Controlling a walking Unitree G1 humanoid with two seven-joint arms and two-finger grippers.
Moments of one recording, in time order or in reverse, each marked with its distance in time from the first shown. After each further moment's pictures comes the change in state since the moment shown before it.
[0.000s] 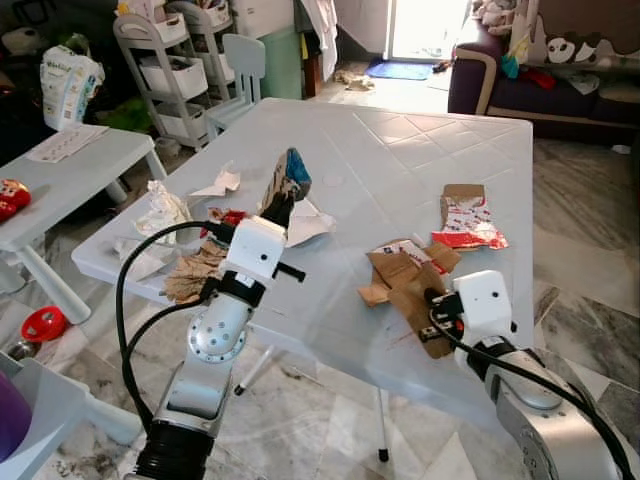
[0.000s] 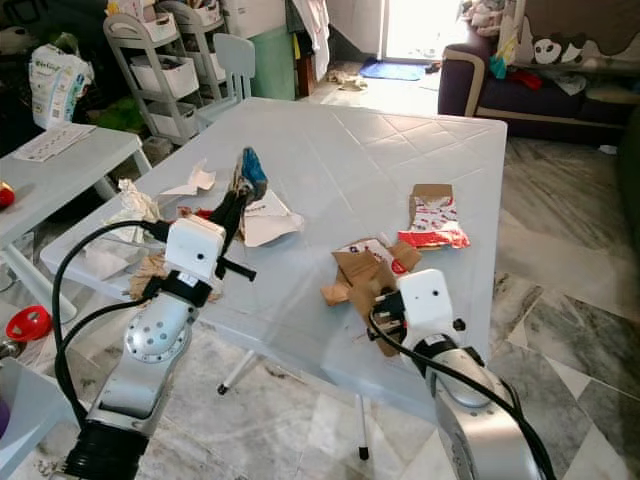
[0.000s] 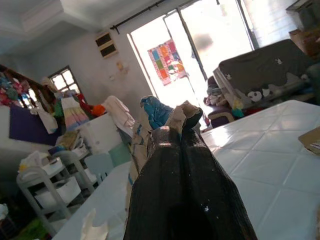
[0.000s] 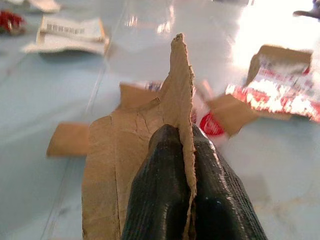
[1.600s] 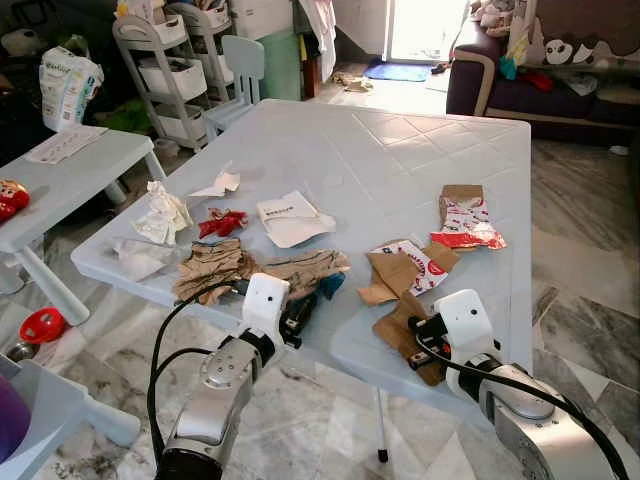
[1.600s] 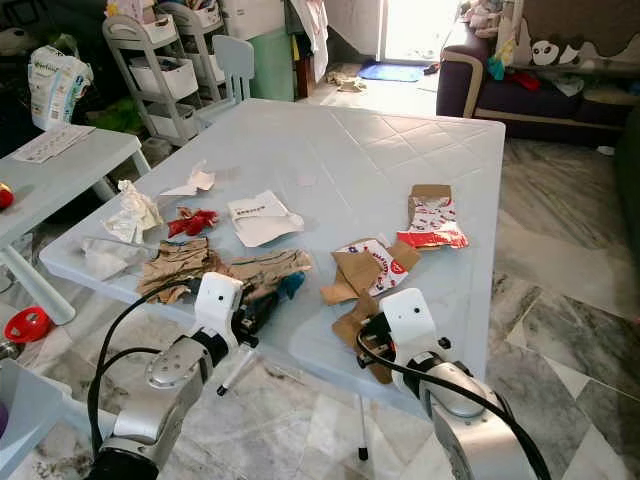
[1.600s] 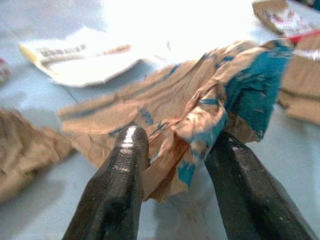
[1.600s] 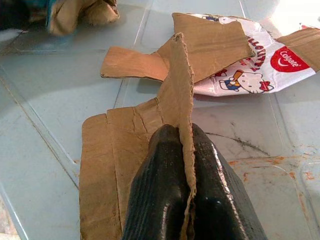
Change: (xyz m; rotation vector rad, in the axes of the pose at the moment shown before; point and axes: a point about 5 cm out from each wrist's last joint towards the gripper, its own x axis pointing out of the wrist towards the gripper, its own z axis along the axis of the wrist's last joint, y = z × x) left arm -0.041 -0.040 -0.077 -0.404 0.514 -0.166; right arm -0.009 0.017 -0.027 -0.004 0.204 0.159
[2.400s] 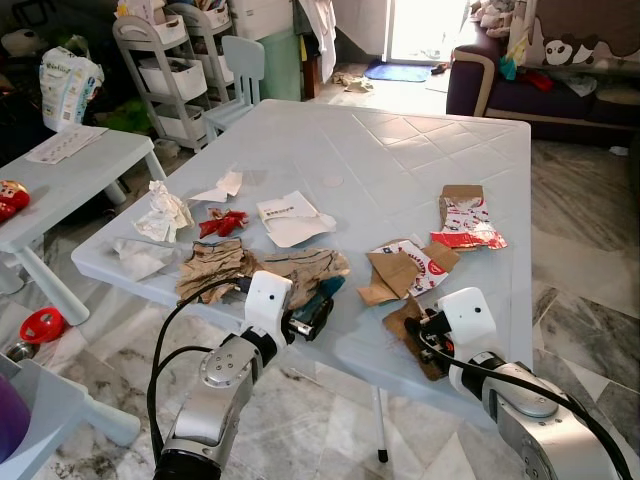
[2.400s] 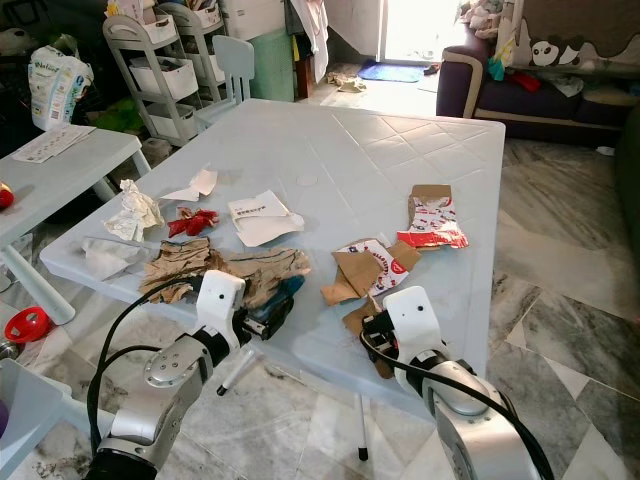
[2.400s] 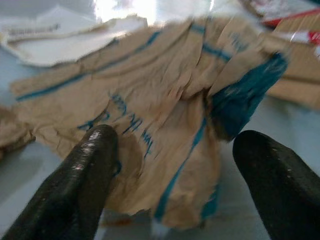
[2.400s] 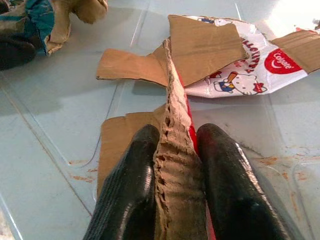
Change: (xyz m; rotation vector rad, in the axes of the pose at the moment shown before) left arm -0.003 -0.006 -0.010 -0.025 0.089 -0.074; right arm 0.000 -0.003 0.001 -0.002 -0.001 -0.006
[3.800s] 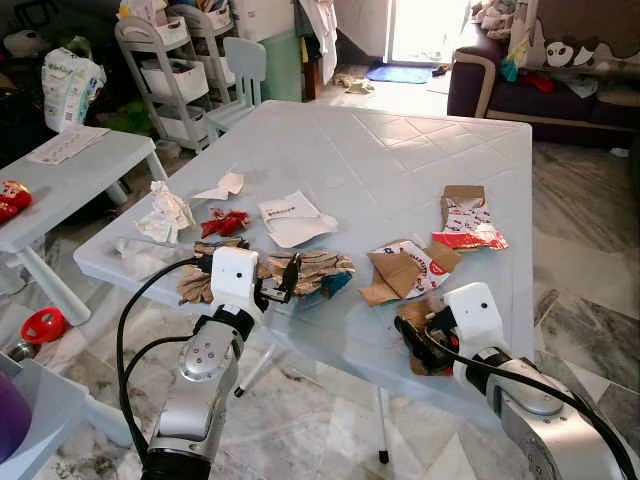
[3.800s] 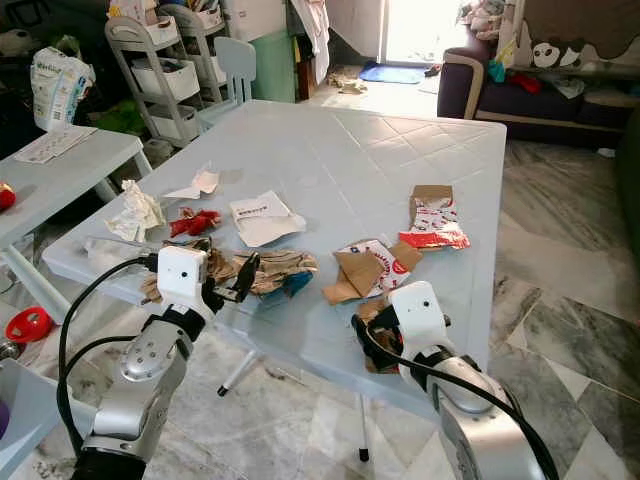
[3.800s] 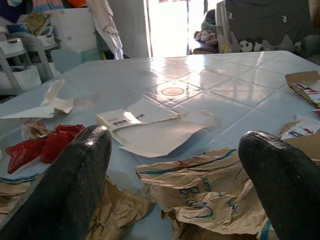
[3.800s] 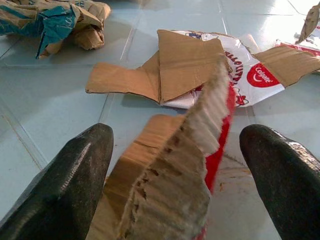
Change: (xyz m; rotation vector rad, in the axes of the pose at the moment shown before) left arm -0.013 0.022 0.043 0.057 -0.279 0.216; right arm -0.001 -0.007 0.004 -0.005 -0.035 -0.025
